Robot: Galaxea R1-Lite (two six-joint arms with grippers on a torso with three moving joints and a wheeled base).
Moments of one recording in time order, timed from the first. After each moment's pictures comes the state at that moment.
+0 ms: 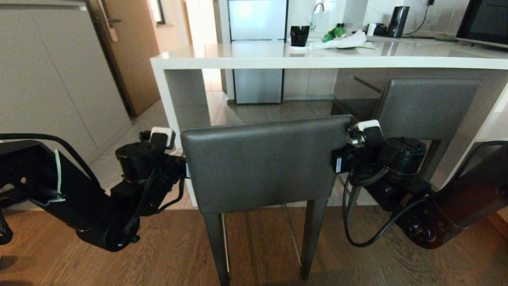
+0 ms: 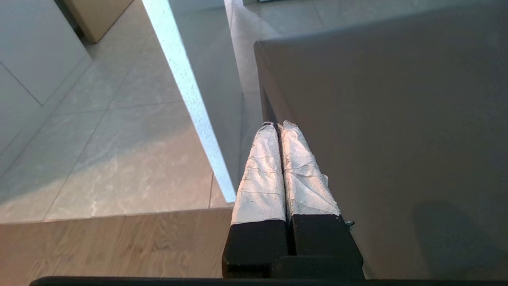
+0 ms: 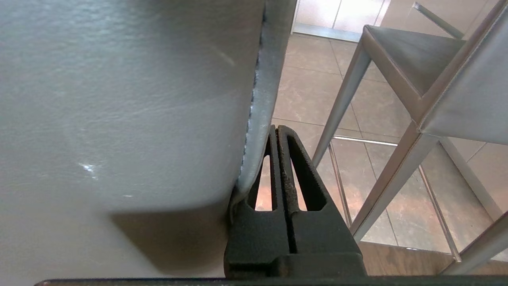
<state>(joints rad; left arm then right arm) -0.33 2.03 -0.75 -1.24 0.28 0.09 0.38 2.03 -0.77 -1.28 -0.22 -0.17</state>
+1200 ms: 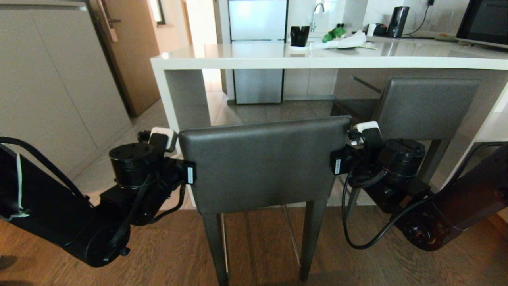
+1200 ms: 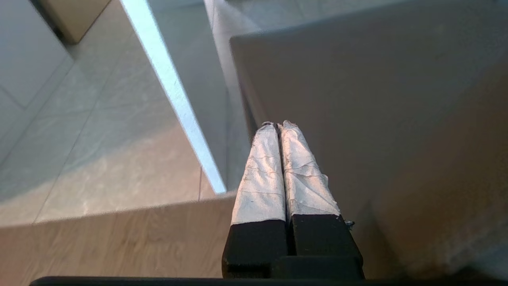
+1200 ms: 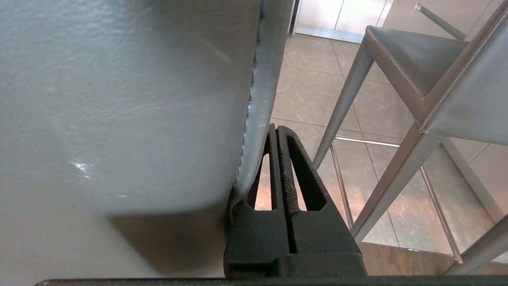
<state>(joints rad) -0.40 1.93 -0.68 -1.18 0.31 0.08 0.39 2.03 -0.76 -1.30 -0.23 -0.17</state>
